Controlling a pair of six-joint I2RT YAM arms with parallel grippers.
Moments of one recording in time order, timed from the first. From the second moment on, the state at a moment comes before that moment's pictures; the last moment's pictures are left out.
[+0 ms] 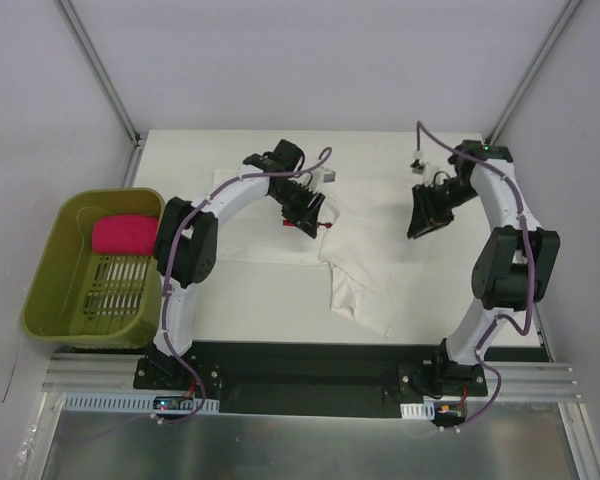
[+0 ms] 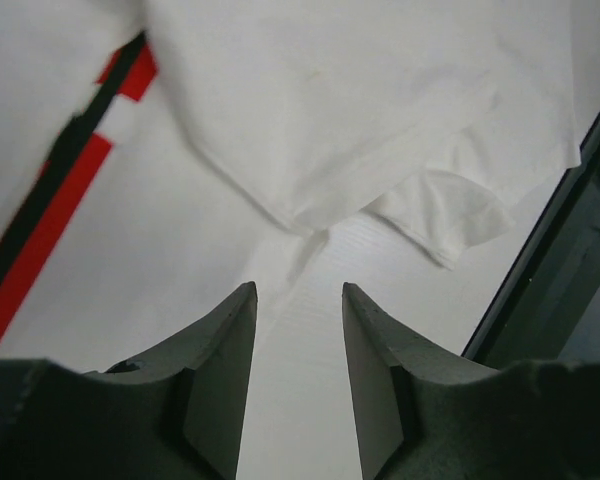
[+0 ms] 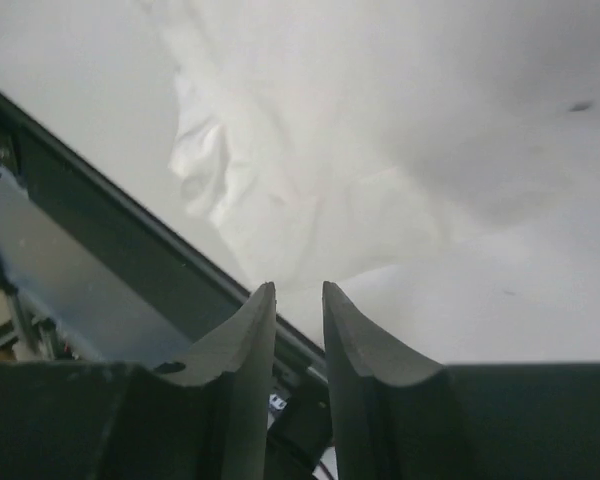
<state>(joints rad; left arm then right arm) -0.55 2.12 1.75 -0.82 0.69 0.17 0.02 1.77 1.51 -1.37 -0.59 -0.42</state>
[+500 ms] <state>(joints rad) -0.28 2.26 2.01 -0.81 0.36 0.14 -0.13 2.31 2.15 -1.22 -0.48 -0.44</state>
